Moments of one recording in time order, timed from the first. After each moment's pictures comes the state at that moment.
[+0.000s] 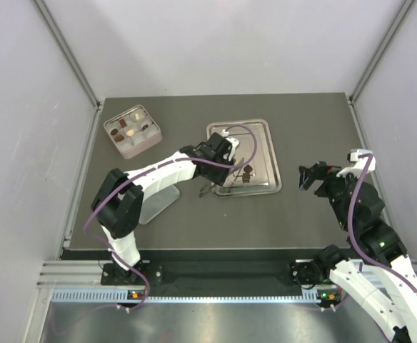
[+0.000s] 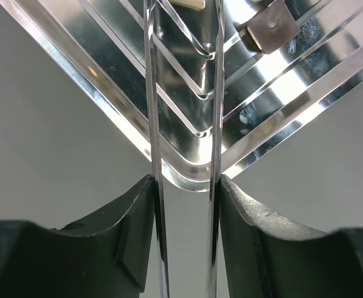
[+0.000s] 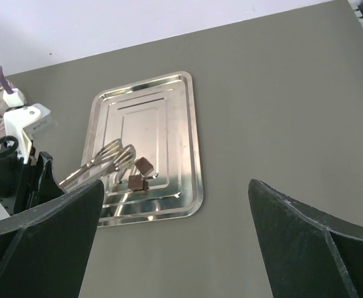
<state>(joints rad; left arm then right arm) -0.75 1.79 1.34 -0.52 -0.05 -0.16 0.49 0.43 0.76 -0.49 0.40 0.34</state>
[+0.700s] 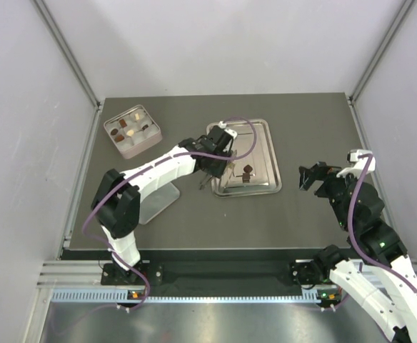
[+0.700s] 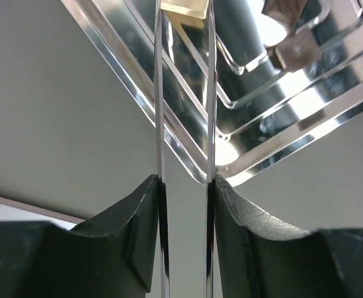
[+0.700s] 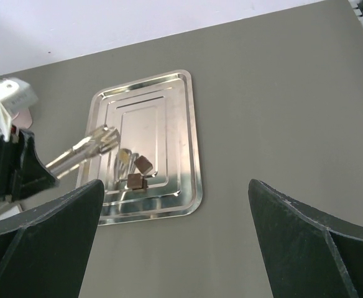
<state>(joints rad) -0.75 1.79 1.43 -0.63 -0.15 -0.19 0.49 0.42 0.76 -0.50 0.40 0.34</state>
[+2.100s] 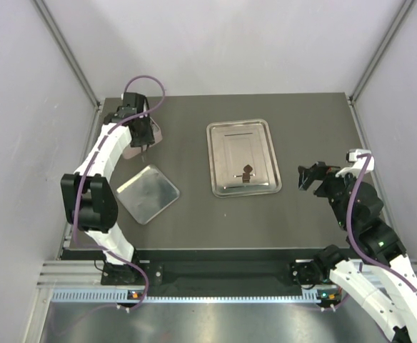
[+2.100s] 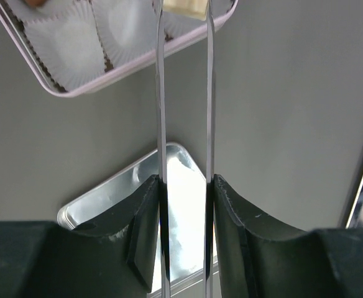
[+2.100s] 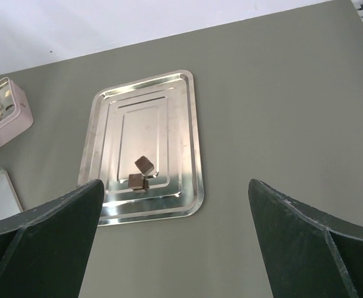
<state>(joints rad) -0.11 1.72 1.55 -0.76 -0.14 -0.28 0.49 0.43 0.75 -0.49 0.40 0.33</state>
